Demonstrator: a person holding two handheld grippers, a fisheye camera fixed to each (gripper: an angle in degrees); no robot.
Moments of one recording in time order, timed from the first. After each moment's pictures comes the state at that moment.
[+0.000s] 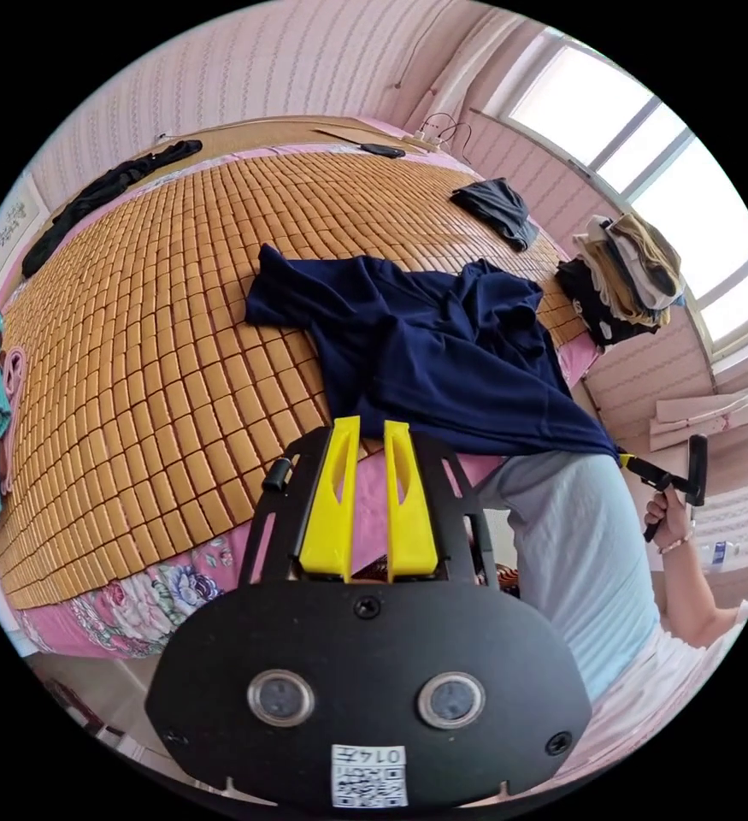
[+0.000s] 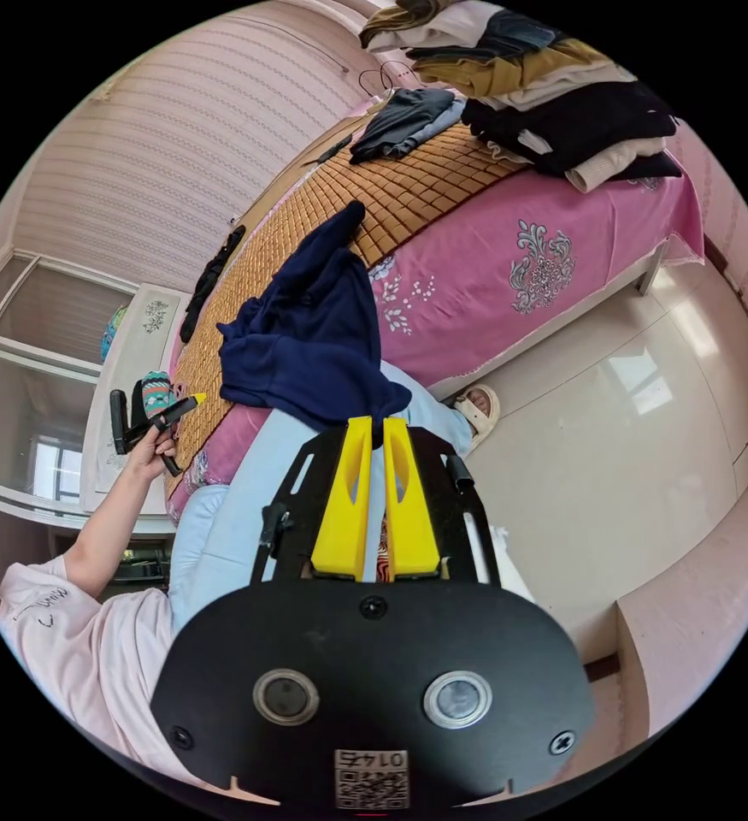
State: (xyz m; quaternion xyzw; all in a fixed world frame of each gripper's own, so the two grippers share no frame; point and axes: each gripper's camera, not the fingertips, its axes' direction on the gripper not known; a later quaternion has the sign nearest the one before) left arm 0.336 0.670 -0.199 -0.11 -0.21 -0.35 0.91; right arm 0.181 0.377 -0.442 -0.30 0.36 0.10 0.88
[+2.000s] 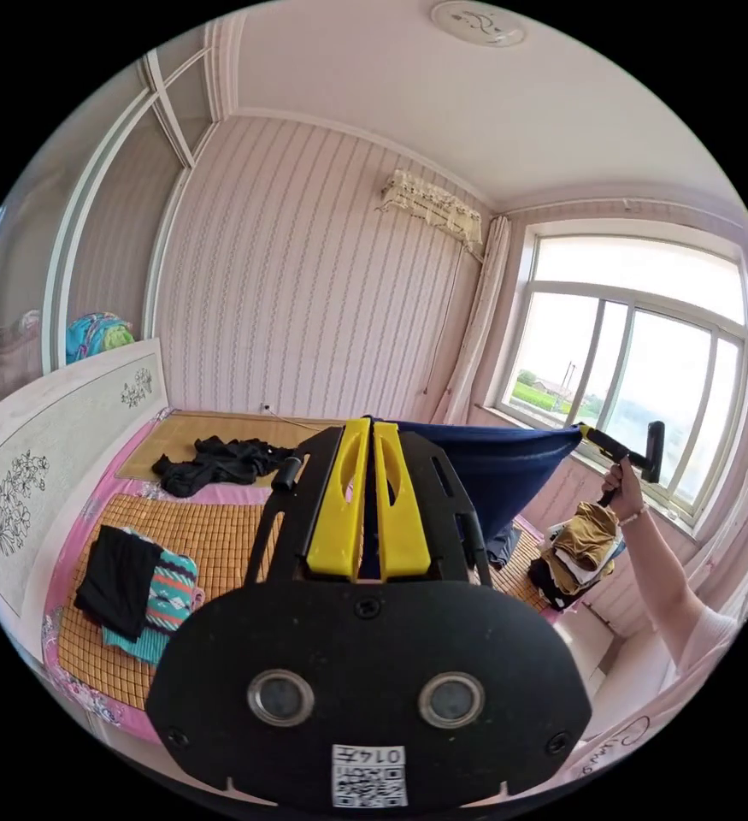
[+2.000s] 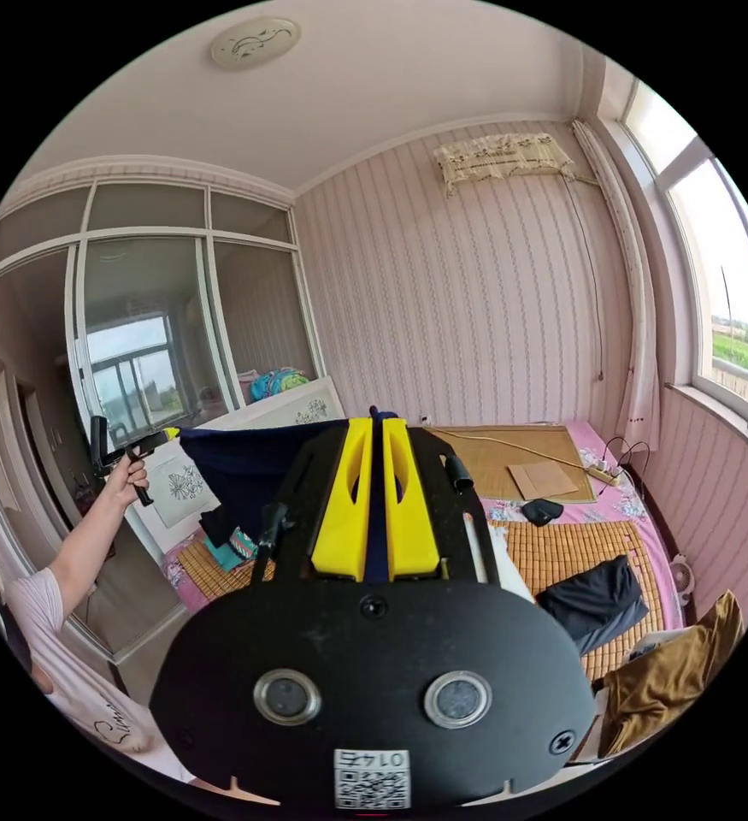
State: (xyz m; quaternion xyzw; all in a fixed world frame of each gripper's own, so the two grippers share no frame) left arm 0.487 0.688 -0.848 0.29 -0.38 -0.25 0.84; right arm -0.208 0.000 -0.071 -0.14 0.13 -0.34 0.92
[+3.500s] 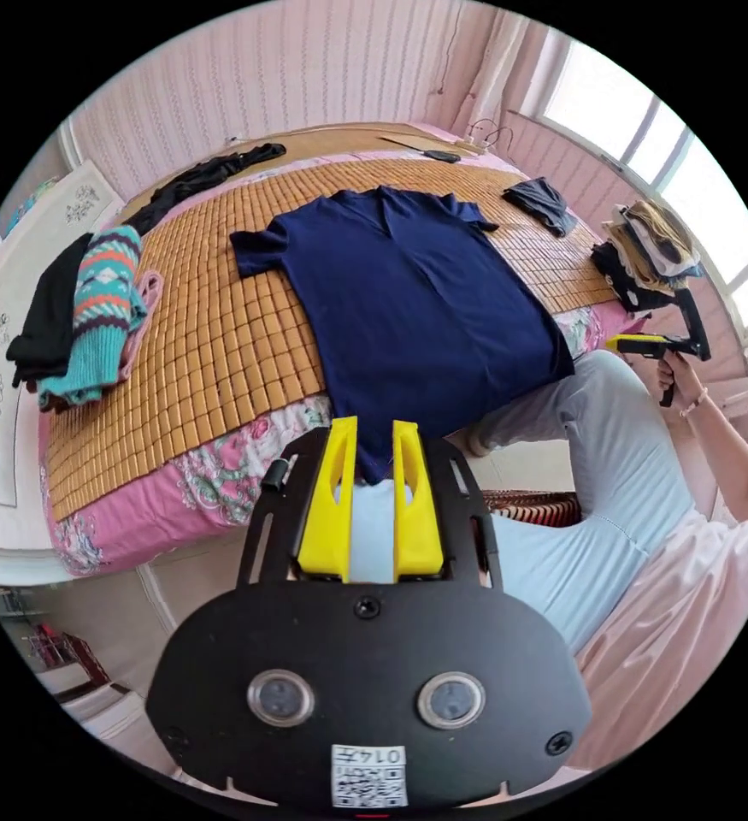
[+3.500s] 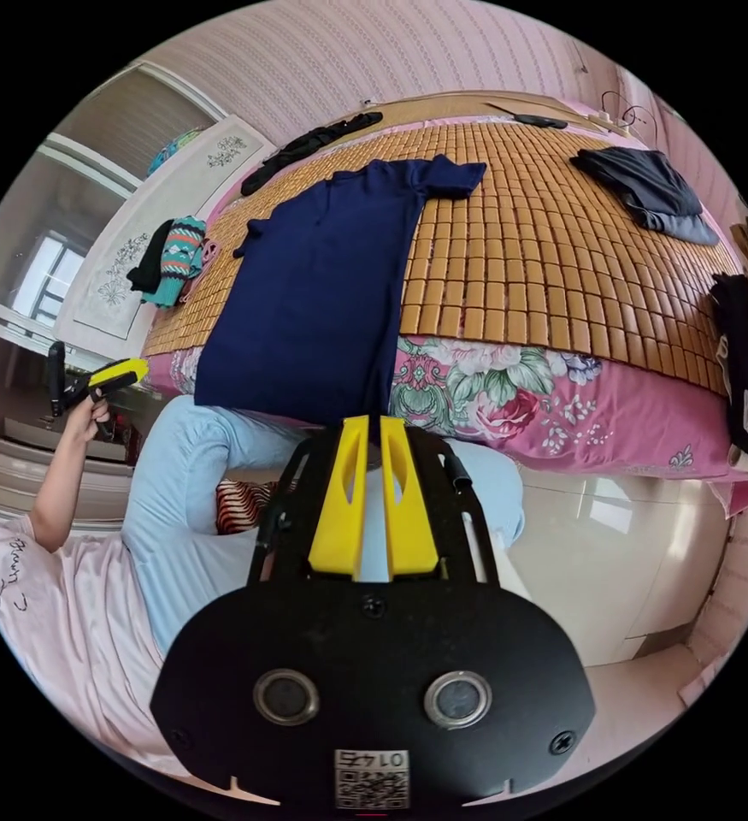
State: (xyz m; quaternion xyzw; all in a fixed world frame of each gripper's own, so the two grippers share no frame) left arm 0.426 0.688 -0.368 -0.14 -0.29 -0.33 0.89; right arm 0.137 0.263 -0.024 -0.50 0.29 -0.11 0.81
